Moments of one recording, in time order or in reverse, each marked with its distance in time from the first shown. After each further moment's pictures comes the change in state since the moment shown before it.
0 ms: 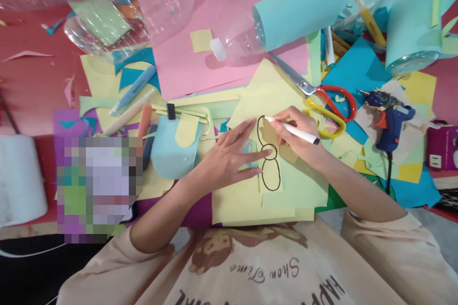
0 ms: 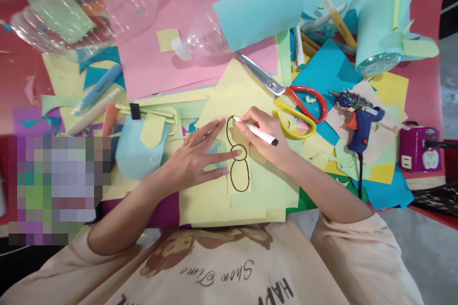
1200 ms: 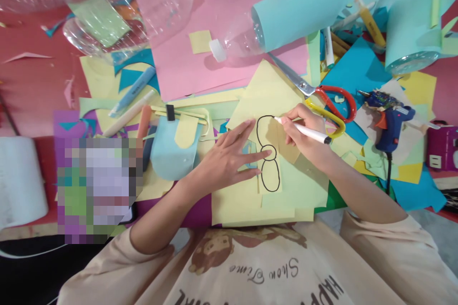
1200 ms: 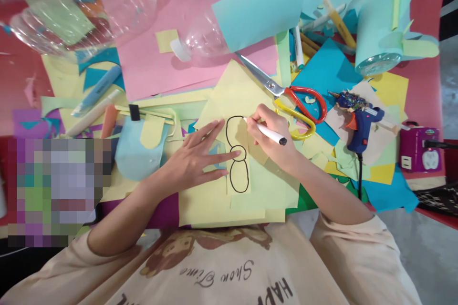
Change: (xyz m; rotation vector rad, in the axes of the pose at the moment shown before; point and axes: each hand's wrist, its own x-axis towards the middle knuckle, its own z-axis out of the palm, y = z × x) left_hand 0.000 0.002 -0.003 0.003 -0.021 -0.009; right_hand -0.003 -0.009 -0.012 -0.030 0.036 0.045
